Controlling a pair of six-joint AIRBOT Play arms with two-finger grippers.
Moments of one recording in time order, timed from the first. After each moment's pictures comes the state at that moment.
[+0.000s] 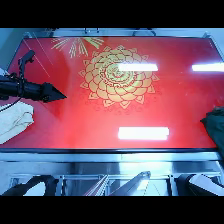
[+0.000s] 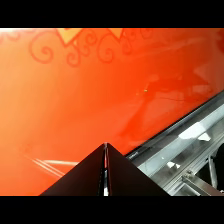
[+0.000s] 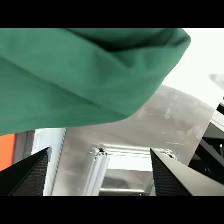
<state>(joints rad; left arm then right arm) 0.15 -1.19 1.15 0.78 -1.41 -1.15 -0.99 -1.23 1.24 -1.80 1.59 1.86</state>
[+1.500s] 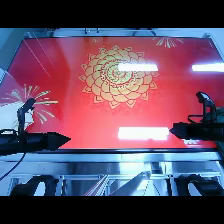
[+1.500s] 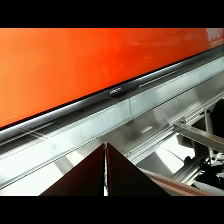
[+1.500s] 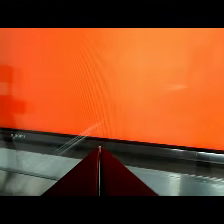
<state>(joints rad) 0.15 -0.52 0.55 0.78 -1.46 -1.24 0.00 -0.64 0.60 -1.17 1.24 1.58</state>
